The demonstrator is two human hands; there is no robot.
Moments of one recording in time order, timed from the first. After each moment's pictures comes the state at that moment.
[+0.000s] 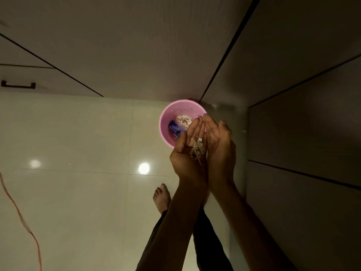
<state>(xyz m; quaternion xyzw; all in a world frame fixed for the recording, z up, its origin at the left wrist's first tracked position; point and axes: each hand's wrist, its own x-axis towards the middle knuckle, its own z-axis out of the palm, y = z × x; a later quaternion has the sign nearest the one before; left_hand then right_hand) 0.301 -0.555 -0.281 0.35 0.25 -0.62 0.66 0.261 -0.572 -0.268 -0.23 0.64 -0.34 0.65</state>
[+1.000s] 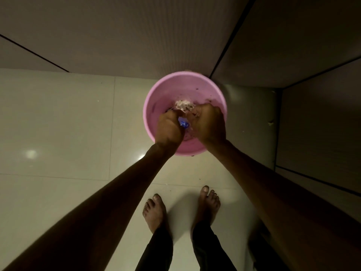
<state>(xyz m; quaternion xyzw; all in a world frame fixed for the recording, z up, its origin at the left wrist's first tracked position) 0.369 -0.604 -0.610 0.77 -0.47 -0.39 0.20 0.263 -0.646 -0.599 -0.67 0.64 -0.08 0.36</state>
